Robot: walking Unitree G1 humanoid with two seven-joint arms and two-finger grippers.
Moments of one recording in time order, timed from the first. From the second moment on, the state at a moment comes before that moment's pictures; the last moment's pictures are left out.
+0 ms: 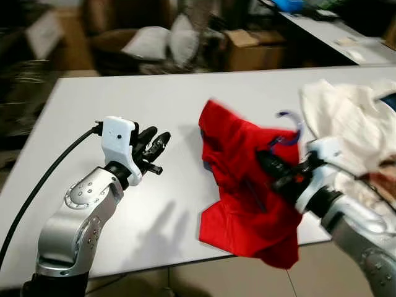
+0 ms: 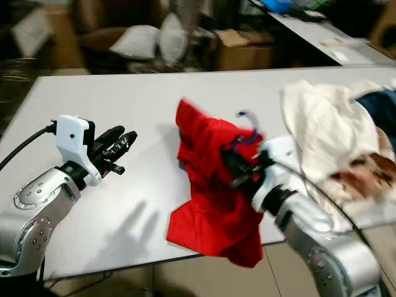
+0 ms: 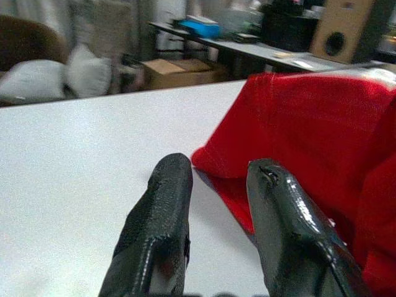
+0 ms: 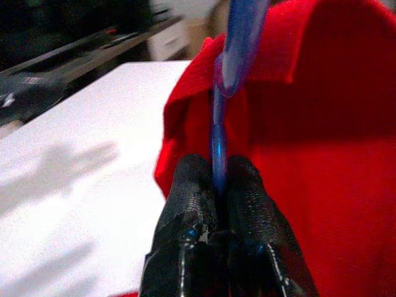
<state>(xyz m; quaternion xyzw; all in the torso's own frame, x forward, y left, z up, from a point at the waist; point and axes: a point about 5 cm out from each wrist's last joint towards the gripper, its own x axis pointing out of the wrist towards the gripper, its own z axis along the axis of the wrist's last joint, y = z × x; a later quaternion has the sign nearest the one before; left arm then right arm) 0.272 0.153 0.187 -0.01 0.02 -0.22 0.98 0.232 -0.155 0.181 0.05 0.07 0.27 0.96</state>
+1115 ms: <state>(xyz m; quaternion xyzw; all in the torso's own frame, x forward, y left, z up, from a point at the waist) 0.269 0.138 0.178 -0.02 0.03 -0.22 0.97 0.223 -0.154 0.180 0.06 0.08 0.30 0.95</state>
